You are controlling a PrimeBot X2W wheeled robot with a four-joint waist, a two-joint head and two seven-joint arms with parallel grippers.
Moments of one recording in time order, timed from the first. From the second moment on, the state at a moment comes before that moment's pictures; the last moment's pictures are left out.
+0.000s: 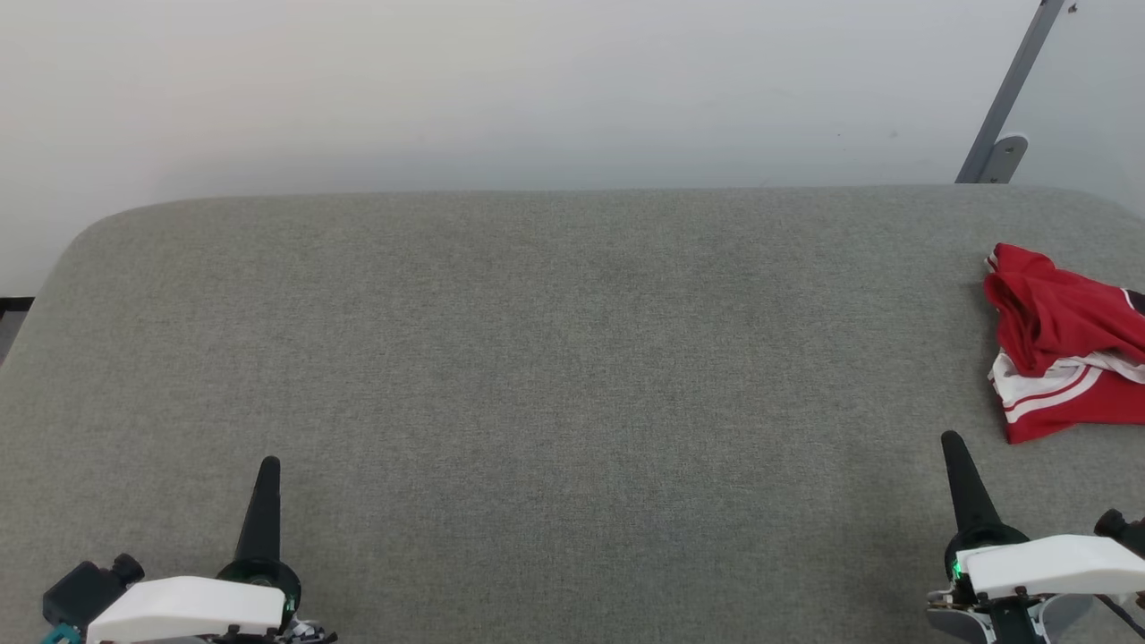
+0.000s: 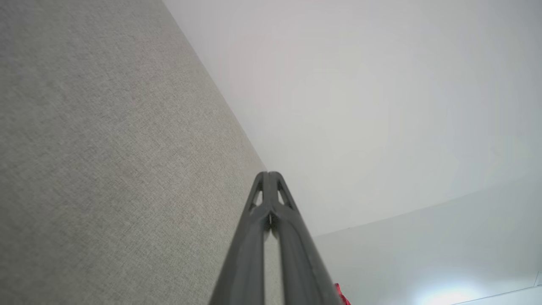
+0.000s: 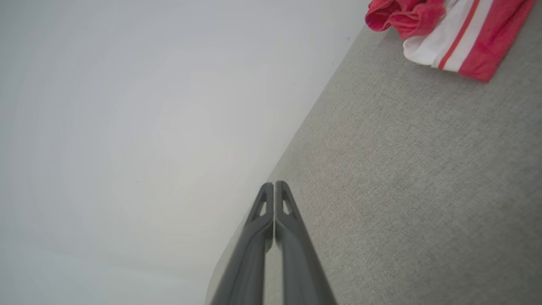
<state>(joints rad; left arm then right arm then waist) 0.00 0.08 0.06 0.18 -1.19 -0.13 -0.03 -0.03 -0.05 -0.11 0.23 1.15 0.13 0.00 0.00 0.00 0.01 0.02</state>
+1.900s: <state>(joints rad) -0.10 0.07 0.09 0.24 -1.61 -0.13 0.09 -0.10 -0.05 -0.11 0.24 1.59 0.13 0.11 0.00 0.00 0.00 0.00</state>
